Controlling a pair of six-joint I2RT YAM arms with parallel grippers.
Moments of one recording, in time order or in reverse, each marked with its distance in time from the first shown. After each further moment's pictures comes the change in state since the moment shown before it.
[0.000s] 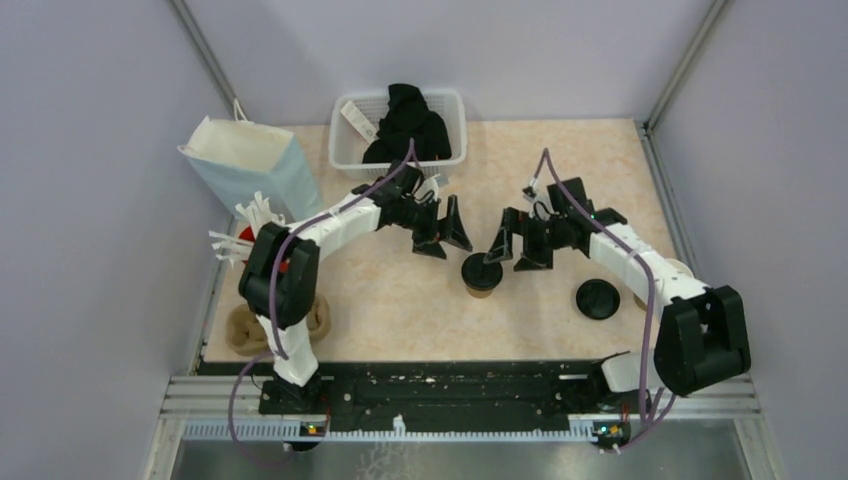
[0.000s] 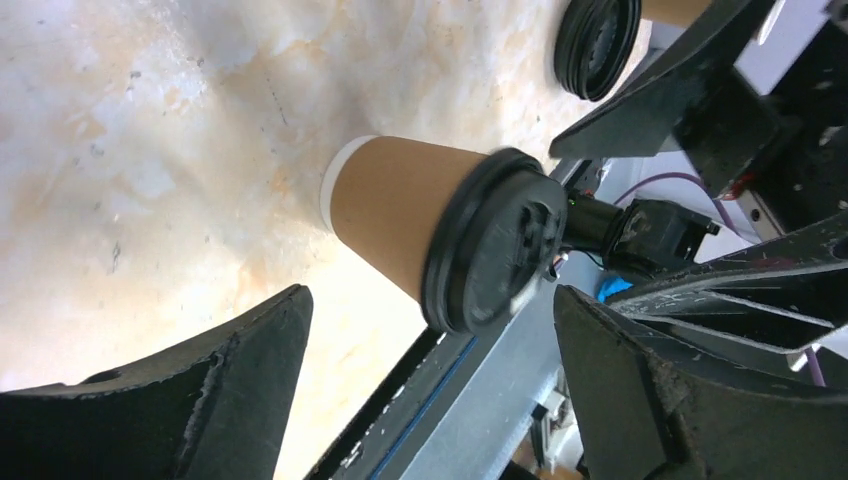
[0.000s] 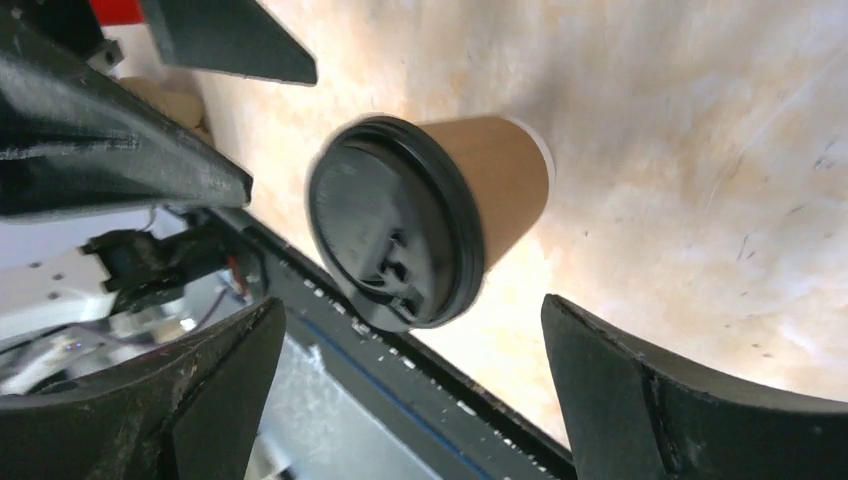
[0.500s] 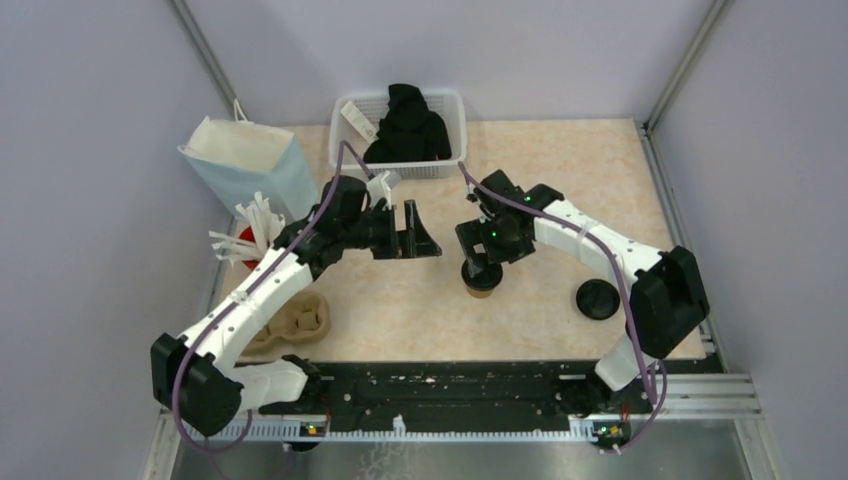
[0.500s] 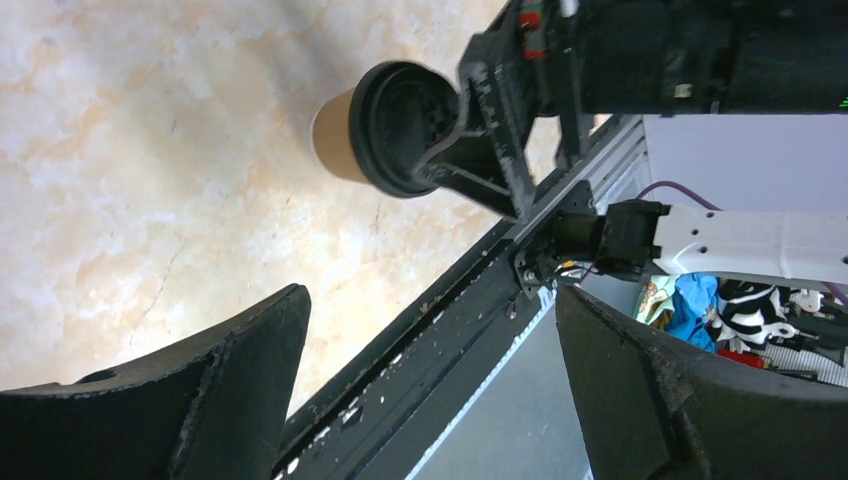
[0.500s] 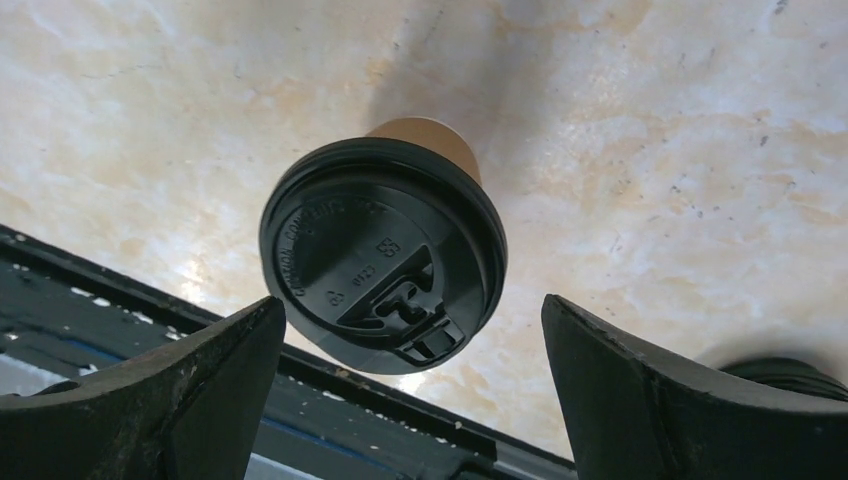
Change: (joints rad) left arm 0.000 -0.691 -0.240 -0.086 -0.264 -0.011; right arm 0.377 0.231 0.446 -0.394 0.583 -0.217
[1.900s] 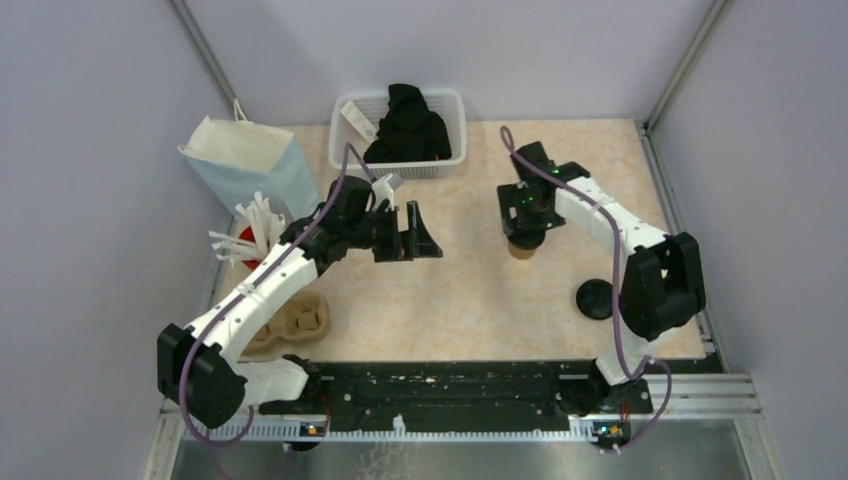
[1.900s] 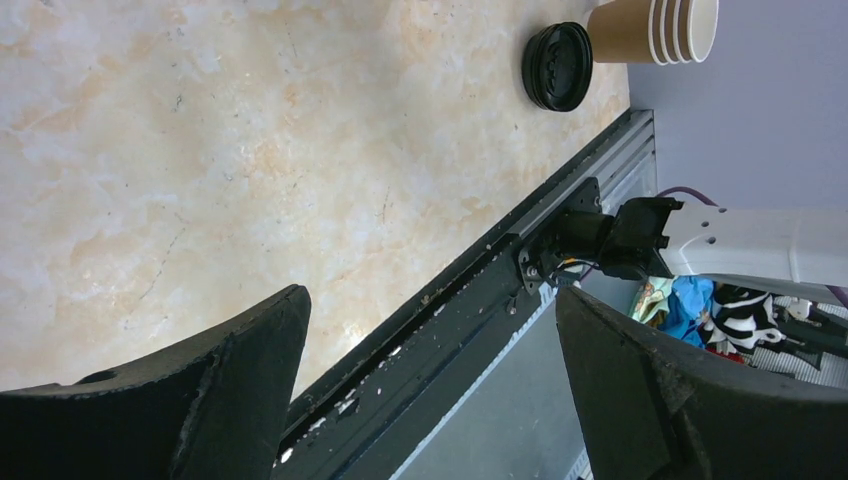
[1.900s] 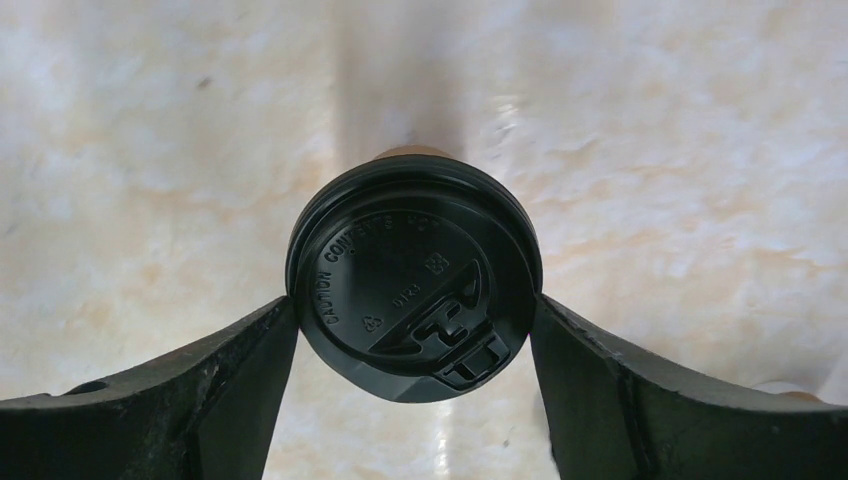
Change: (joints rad) left arm 0.000 0.014 -0.029 -0.034 -0.015 -0.032; right arm -0.183 0.084 0.068 0.046 0.223 -0.025
